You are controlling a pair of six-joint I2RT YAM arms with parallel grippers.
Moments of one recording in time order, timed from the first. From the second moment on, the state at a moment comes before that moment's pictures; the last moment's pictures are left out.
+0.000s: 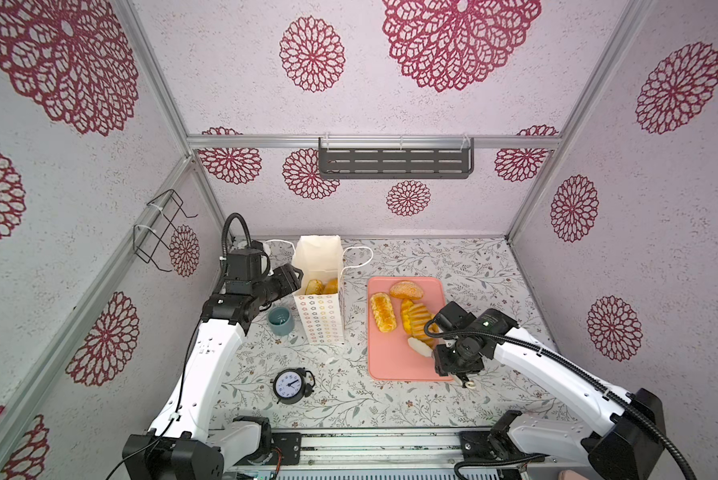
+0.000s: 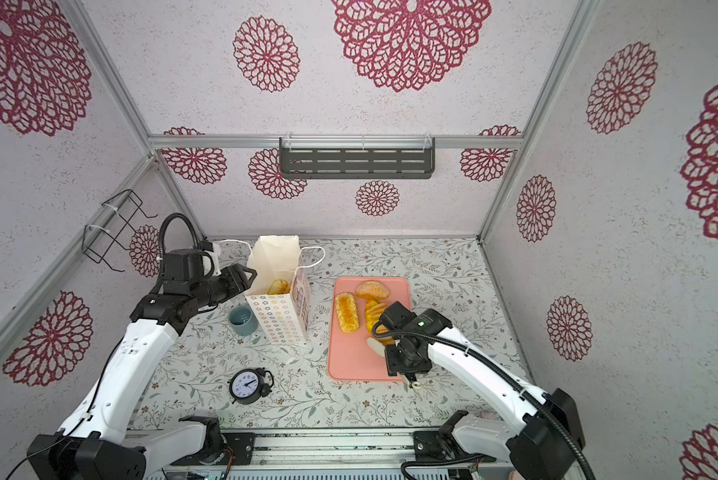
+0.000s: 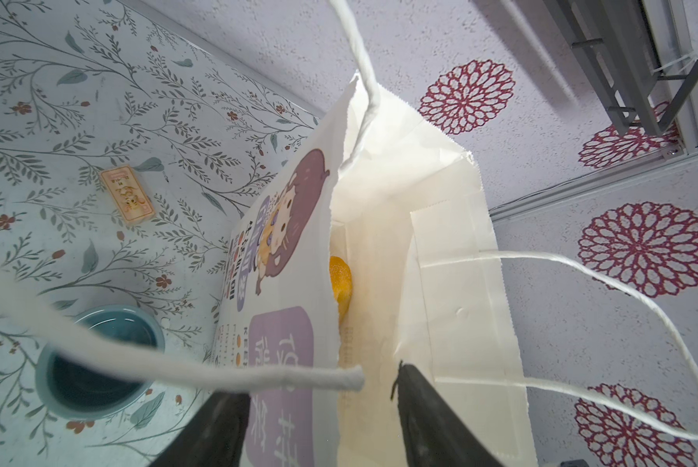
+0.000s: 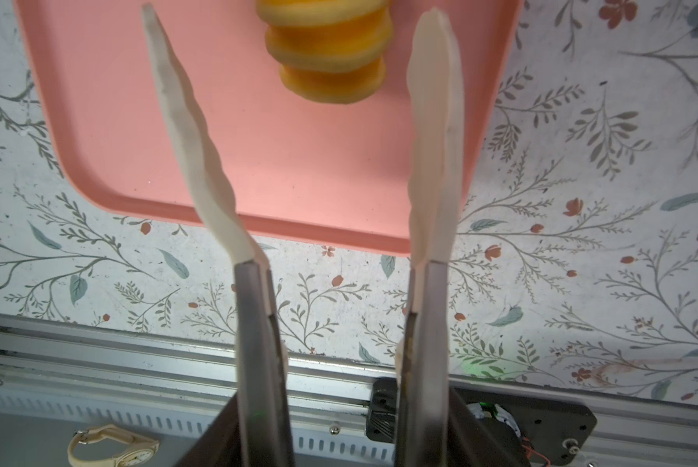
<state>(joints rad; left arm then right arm) -0.09 1.18 1.14 -0.59 0.26 -0.55 0.70 1.23 0.99 -1.21 -0.02 0.57</state>
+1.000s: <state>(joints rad) -0.09 1.18 1.13 -0.59 0.26 -0.55 0.66 1.36 0.96 -1.10 -0.01 0.51</state>
